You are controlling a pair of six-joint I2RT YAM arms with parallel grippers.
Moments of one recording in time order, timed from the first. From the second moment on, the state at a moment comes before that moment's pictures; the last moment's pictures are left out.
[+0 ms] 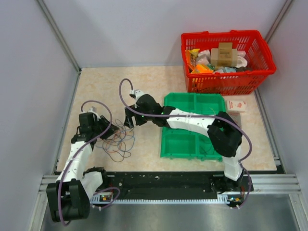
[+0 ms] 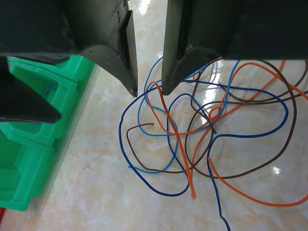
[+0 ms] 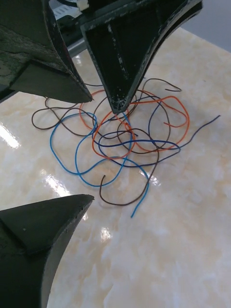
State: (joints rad) left arm 0.11 0.95 0.52 -0.35 0.37 -0.63; right arm 0.99 1.91 1.47 -0.12 -0.06 0.47
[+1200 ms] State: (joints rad) left arm 0.11 1.14 0.48 -0.31 0.27 -0.68; right arm 1.04 1.92 1.64 -0.31 -0.05 0.40
